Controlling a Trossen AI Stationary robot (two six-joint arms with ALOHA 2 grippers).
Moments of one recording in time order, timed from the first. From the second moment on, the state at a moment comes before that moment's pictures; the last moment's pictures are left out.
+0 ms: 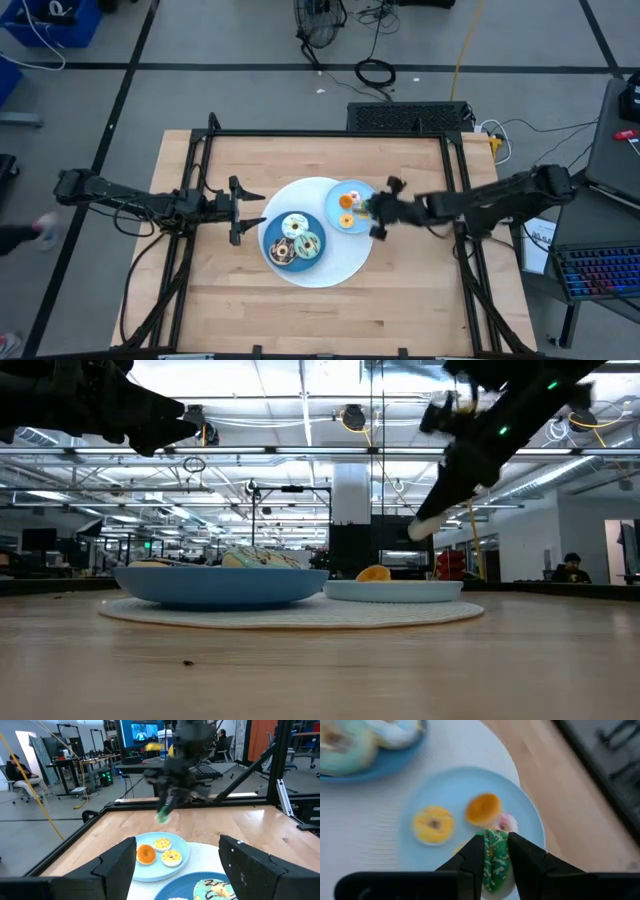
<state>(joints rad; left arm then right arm) -0.15 0.63 0.18 0.45 -0.23 0.07 0.11 1.28 0.68 -0.21 0.51 0.15</state>
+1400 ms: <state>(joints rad) -0.15 0.63 0.18 0.45 -0.23 0.07 -0.24 1.53 0.58 0.28 -0.12 0.26</state>
